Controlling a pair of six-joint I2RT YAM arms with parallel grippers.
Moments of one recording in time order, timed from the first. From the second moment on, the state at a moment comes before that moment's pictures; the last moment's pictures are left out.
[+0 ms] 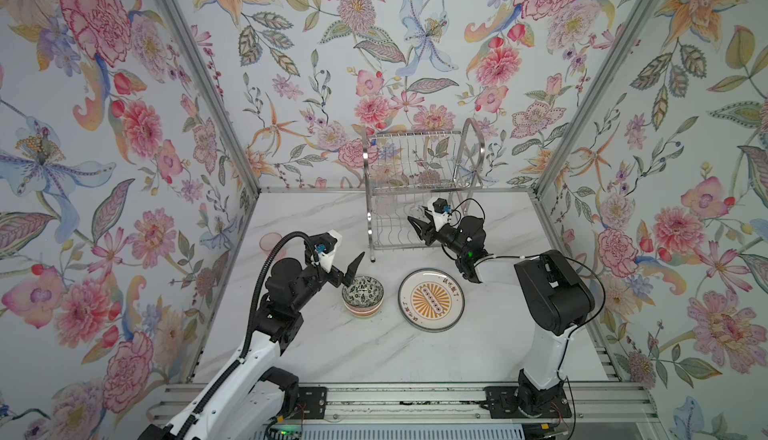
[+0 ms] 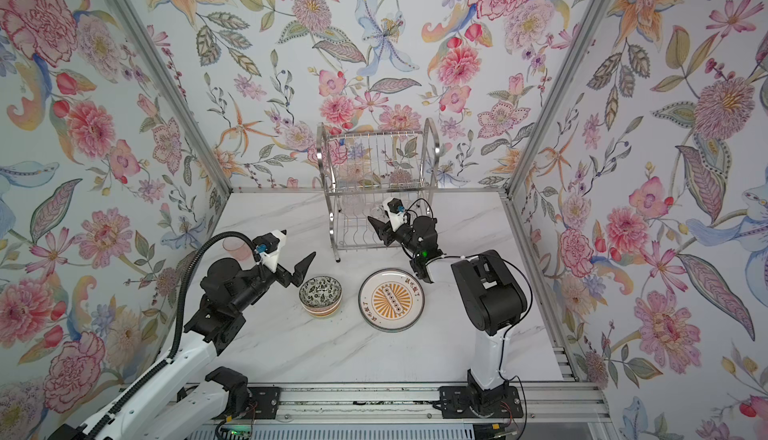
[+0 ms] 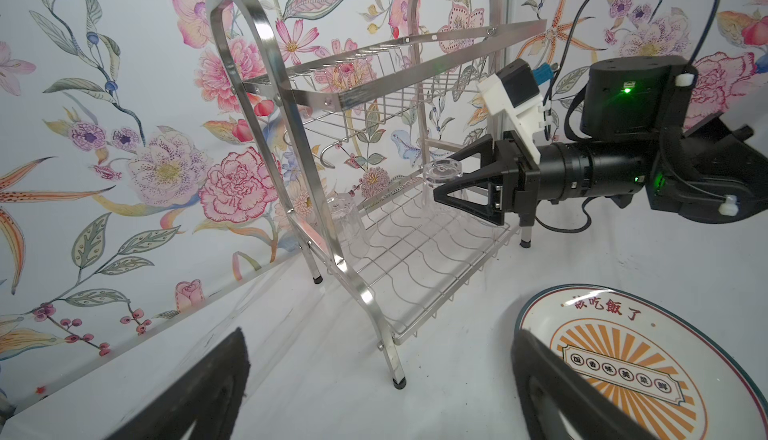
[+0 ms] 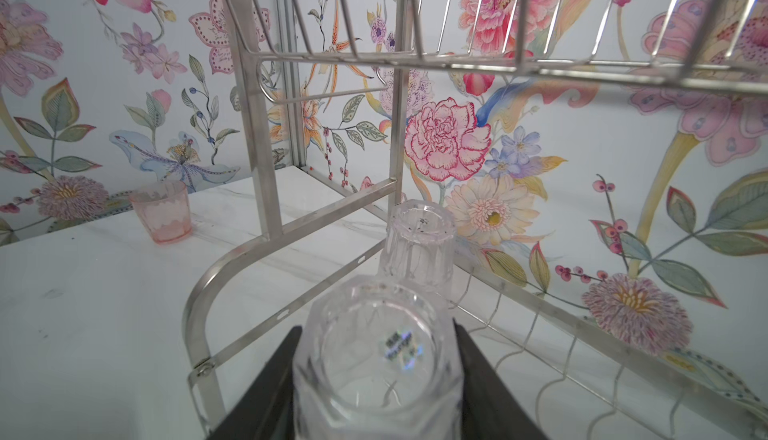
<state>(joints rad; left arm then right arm) -0.37 0.84 0.53 0.25 0.24 0.18 0.44 1.88 0.93 0.97 -0.40 -0.01</state>
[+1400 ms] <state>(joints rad) -0.72 1.38 0.70 0.67 0.13 0.30 0.46 1.43 0.64 0.87 -0.38 1.27</state>
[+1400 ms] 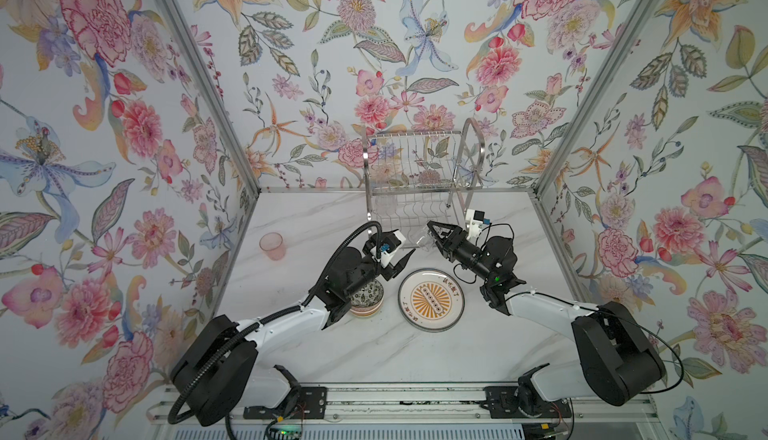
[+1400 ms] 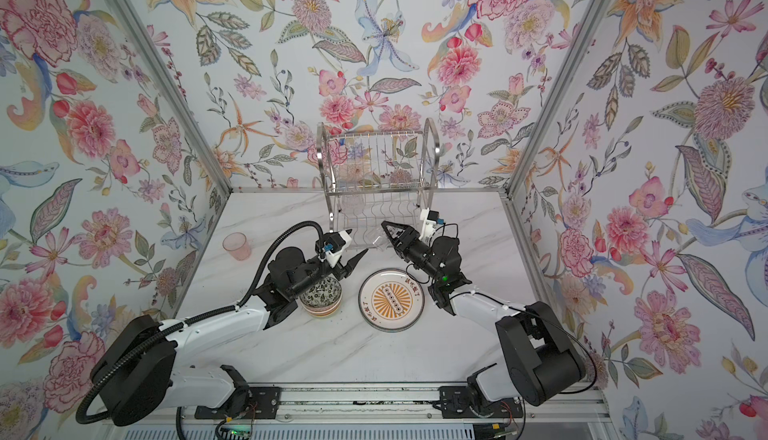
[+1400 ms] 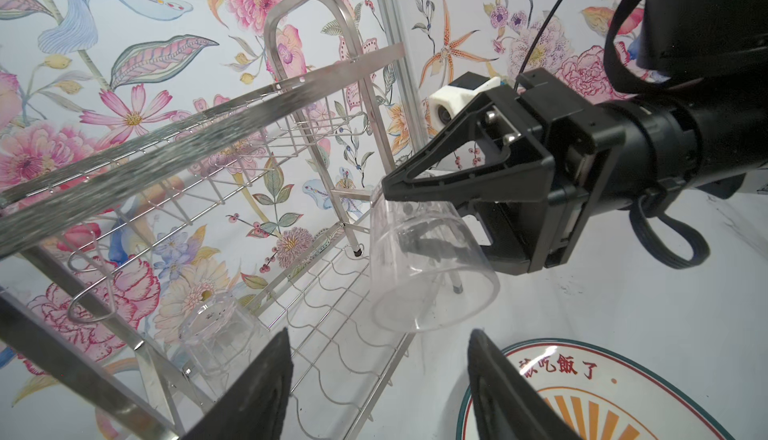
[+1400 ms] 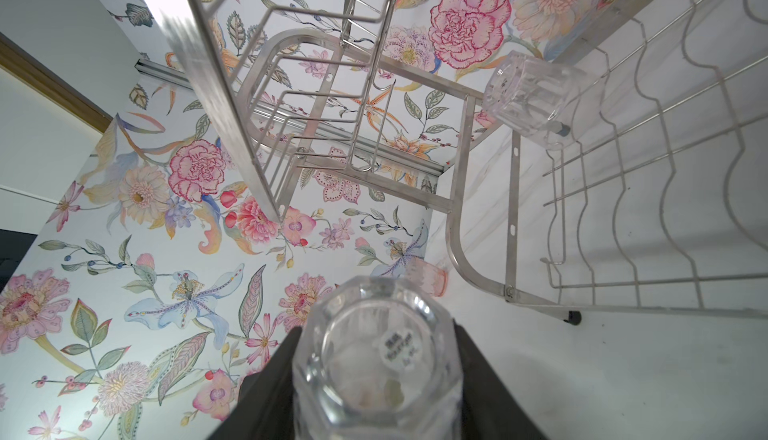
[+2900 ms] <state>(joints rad) -0.72 1.66 0.87 0.85 0.16 0.32 0.48 1.47 0.61 0.98 -0.41 1.44</state>
